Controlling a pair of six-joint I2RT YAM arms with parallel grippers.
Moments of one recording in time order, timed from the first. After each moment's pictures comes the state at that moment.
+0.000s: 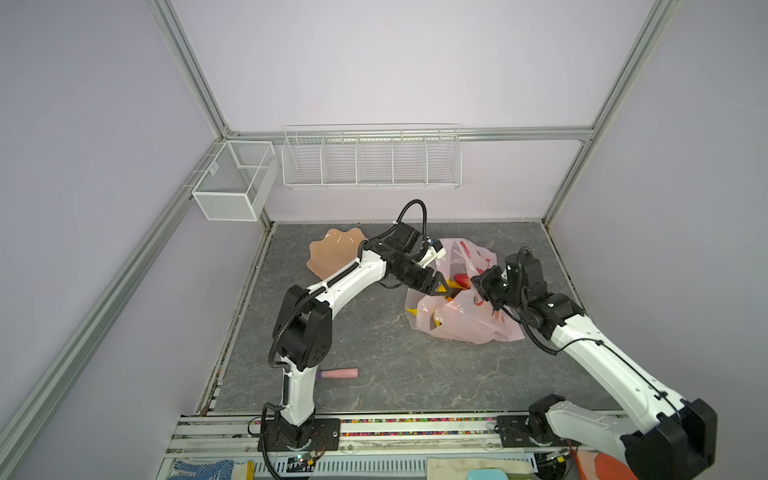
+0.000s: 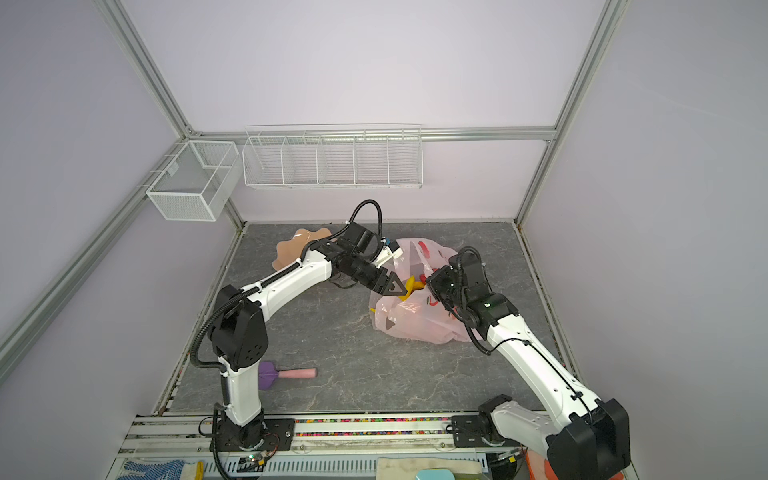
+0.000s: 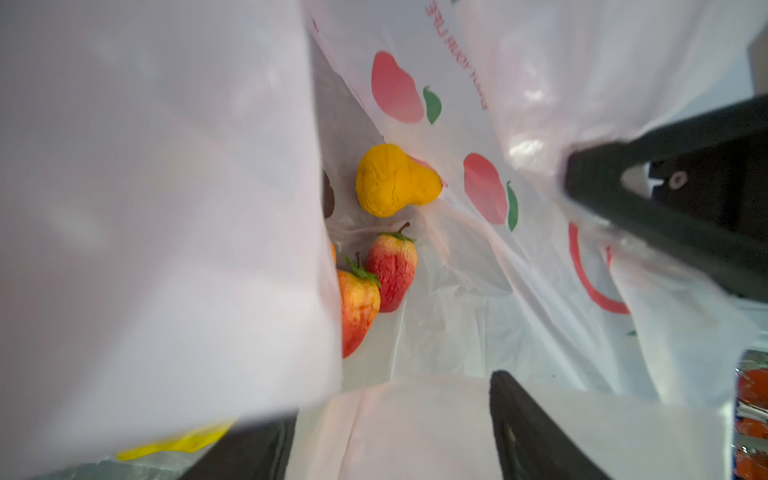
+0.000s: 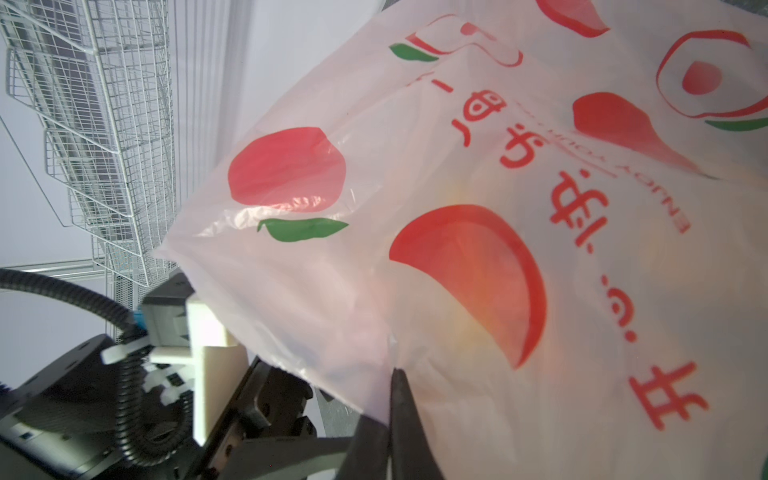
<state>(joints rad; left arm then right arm) -0.69 1.96 1.67 -0.75 0.77 -0.08 0.42 1.12 0.94 -0.43 -0.08 1.25</state>
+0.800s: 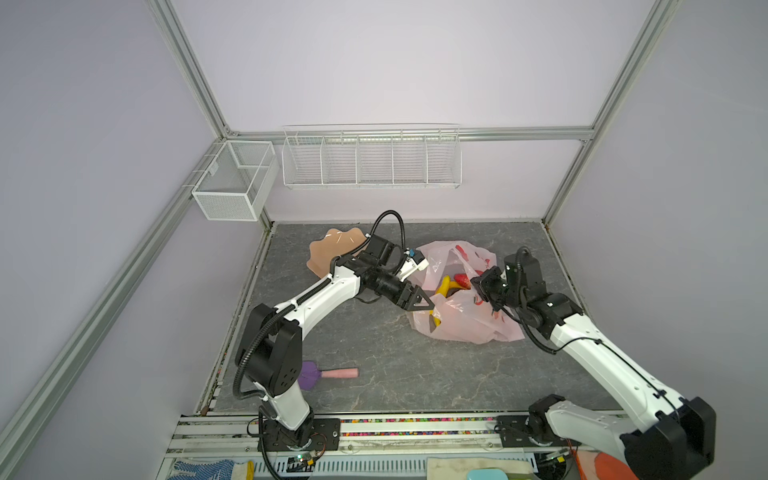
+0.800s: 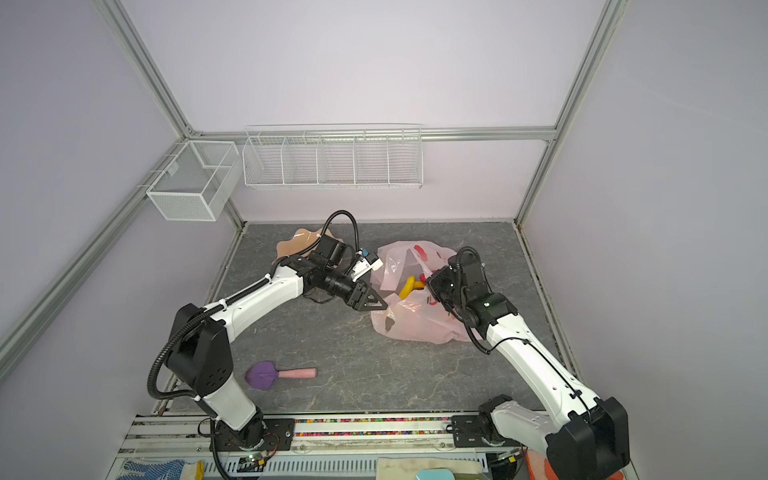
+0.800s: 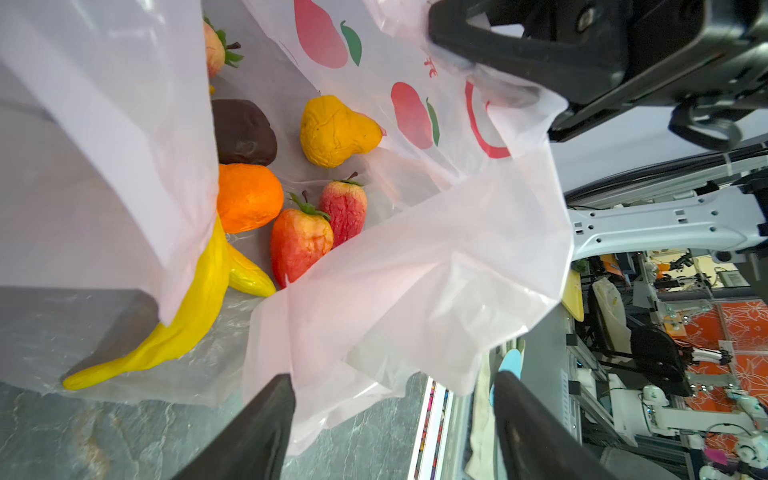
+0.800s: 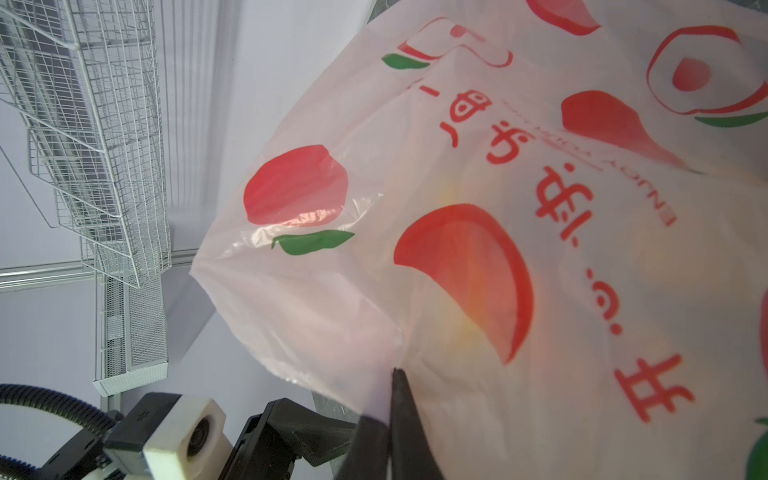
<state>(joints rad) -0.62 1.71 1.35 -0.64 0.90 0.04 0.42 1.13 0.94 -0.44 -0.08 1.25</state>
